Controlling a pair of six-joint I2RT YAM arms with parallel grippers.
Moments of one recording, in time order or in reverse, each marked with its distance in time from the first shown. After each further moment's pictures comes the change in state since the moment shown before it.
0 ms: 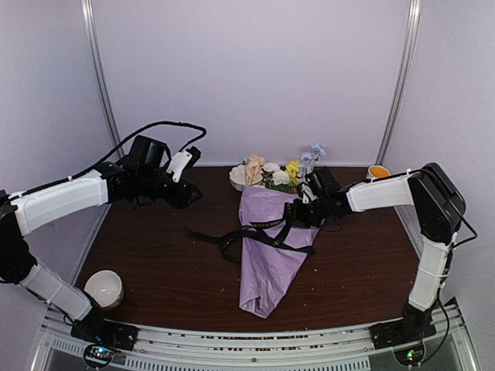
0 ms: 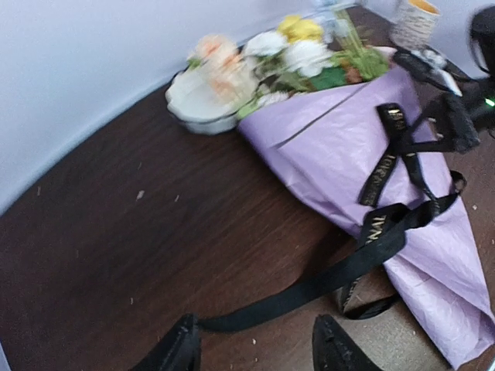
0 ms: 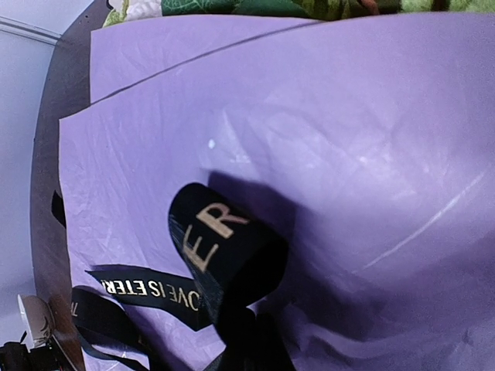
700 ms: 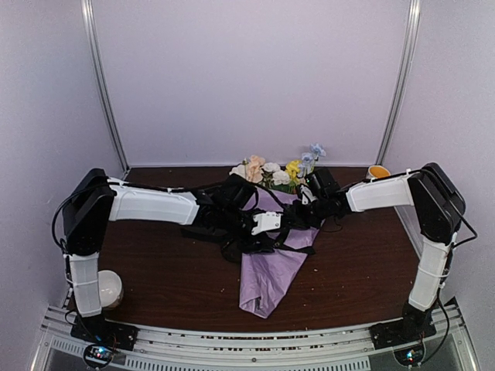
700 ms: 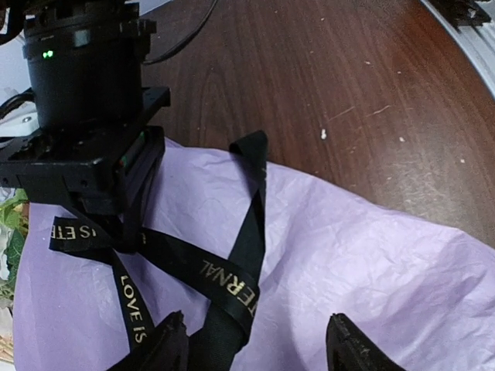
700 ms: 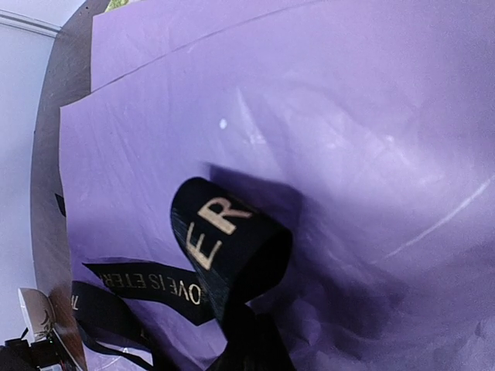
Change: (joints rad) left arm -0.373 0.554 0.261 0.187 0.268 0.654; right arm 0.011 0.000 0.006 -0.022 -0.016 -0.003
